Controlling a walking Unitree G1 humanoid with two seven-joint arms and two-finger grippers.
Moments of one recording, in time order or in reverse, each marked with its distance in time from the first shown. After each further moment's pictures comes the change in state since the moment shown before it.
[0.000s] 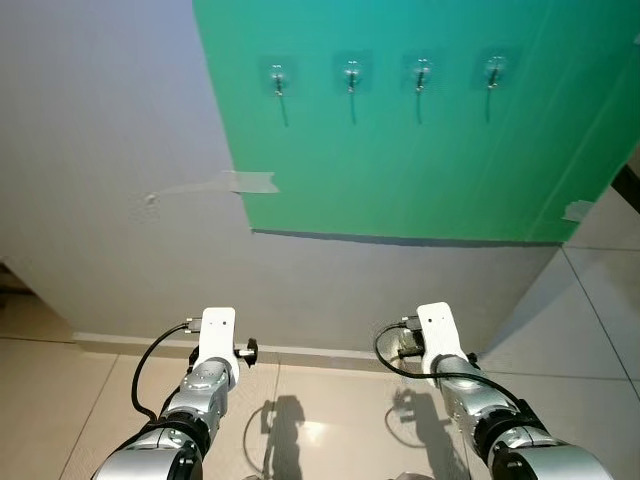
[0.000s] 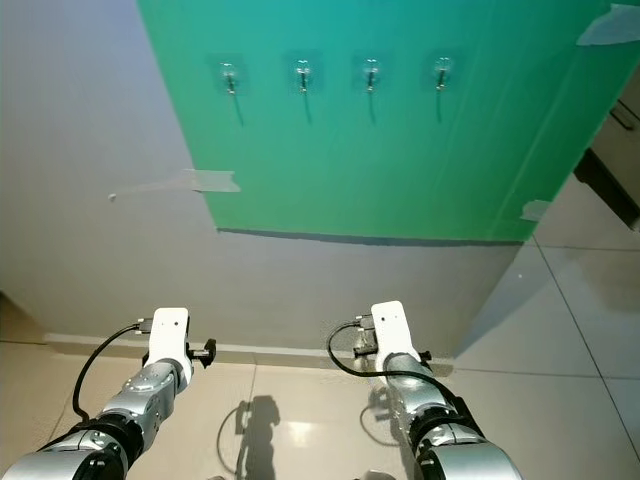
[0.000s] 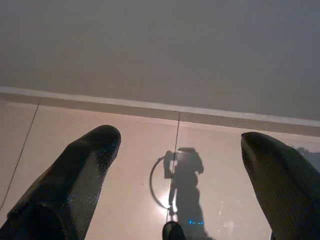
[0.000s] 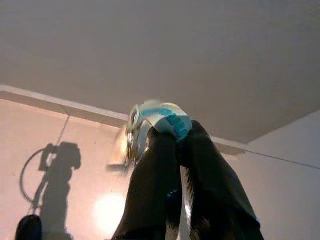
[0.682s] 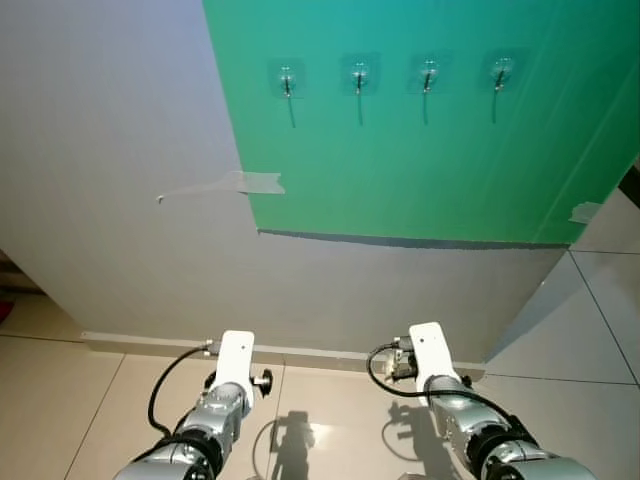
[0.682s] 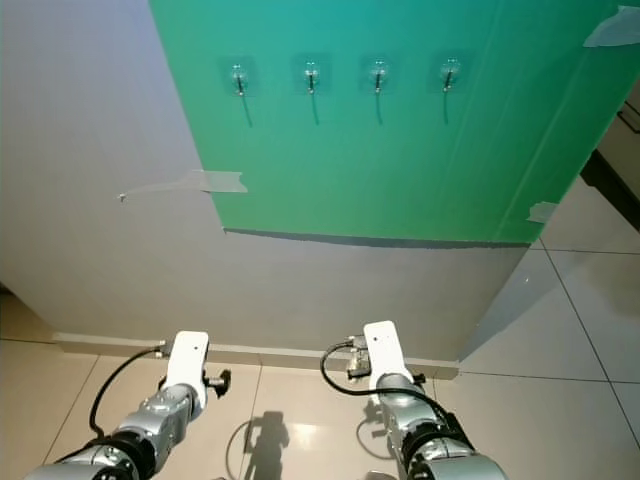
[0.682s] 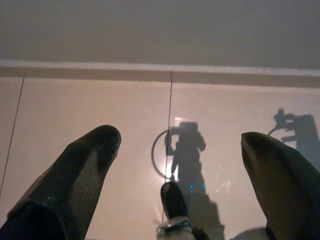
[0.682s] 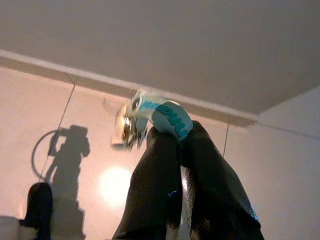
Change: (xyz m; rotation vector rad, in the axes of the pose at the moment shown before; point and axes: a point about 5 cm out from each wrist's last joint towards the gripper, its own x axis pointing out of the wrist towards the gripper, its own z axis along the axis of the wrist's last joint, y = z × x) left arm -0.007 -0.019 -0.038 0.063 0.150 -0.053; right arm -0.007 0.013 -0.032 -0.005 0.132 0.002
